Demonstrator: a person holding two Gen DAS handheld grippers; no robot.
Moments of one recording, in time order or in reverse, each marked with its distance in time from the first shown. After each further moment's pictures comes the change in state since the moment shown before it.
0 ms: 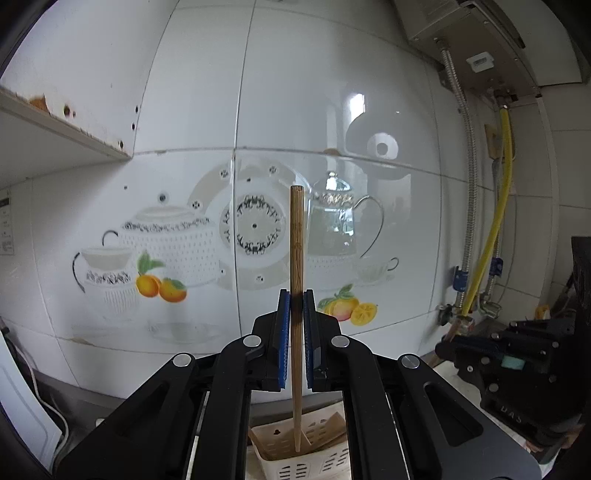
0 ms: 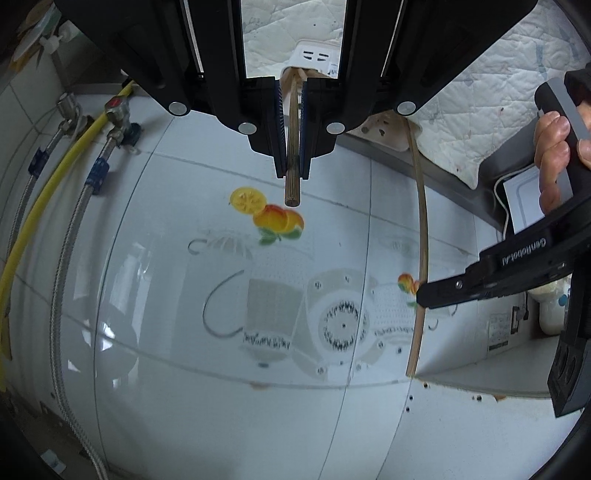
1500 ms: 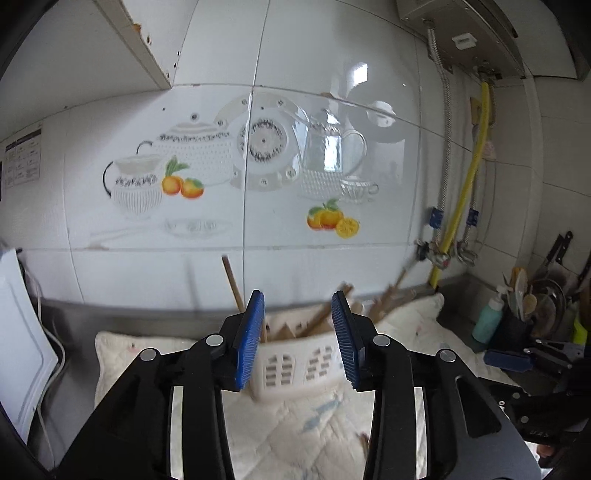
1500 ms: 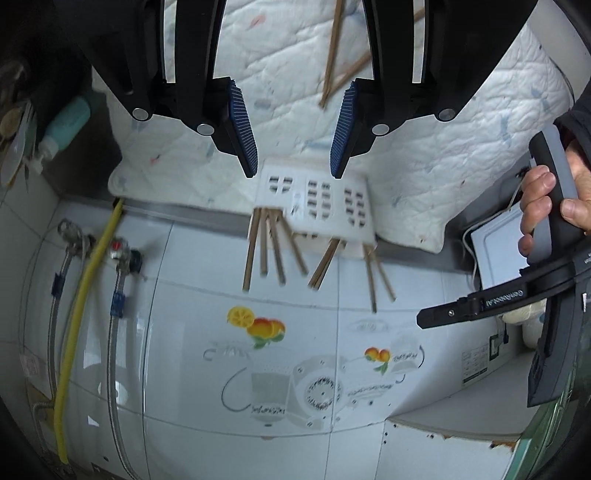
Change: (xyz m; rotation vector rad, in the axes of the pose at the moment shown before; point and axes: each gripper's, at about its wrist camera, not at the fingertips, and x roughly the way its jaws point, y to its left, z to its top) left arm -0.084 0.000 -0.084 -0.059 0.159 -0.028; right arm -0.095 0.031 -0.127 0.102 0.142 0.046
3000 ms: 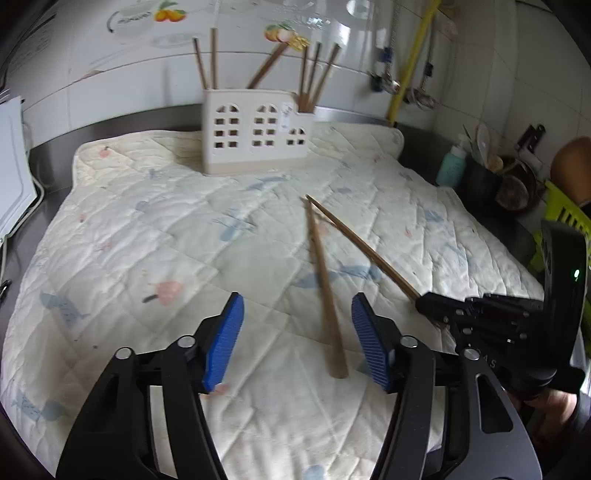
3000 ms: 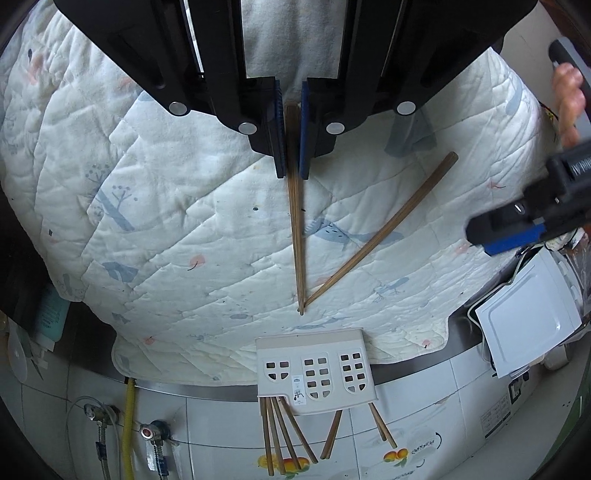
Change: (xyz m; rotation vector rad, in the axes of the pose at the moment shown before) left arm -0.065 -0.061 -0.218 -0.009 0.390 -0.079; right arm -0.005 0.037 -0.186 0.207 0.246 -0.001
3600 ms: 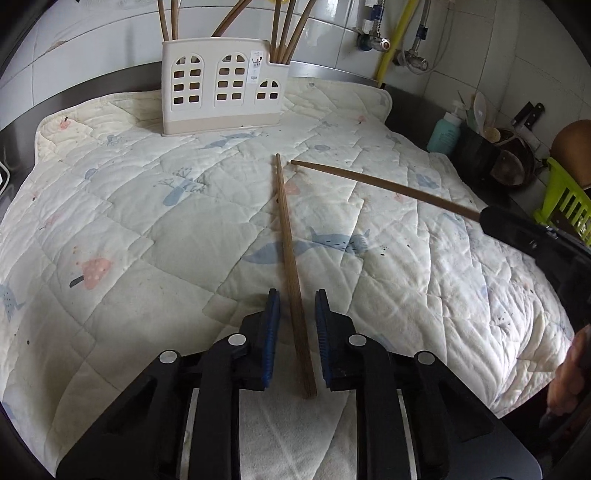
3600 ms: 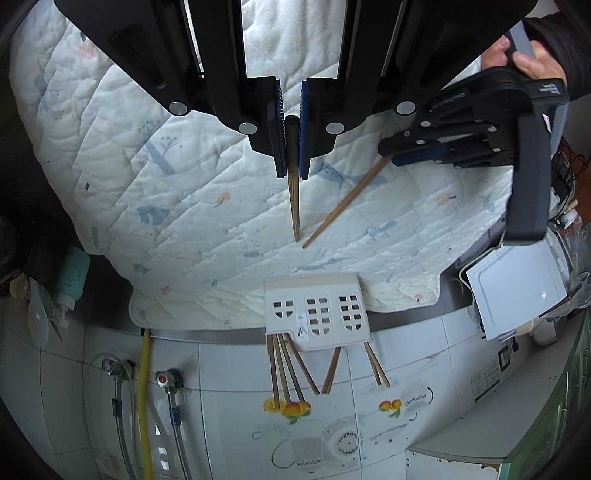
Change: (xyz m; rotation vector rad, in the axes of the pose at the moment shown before) left arm 0.051 -0.012 -0.005 -0.010 0.109 -0.068; right arm -0.056 -0.004 0.027 -0.008 -0.148 -0.001
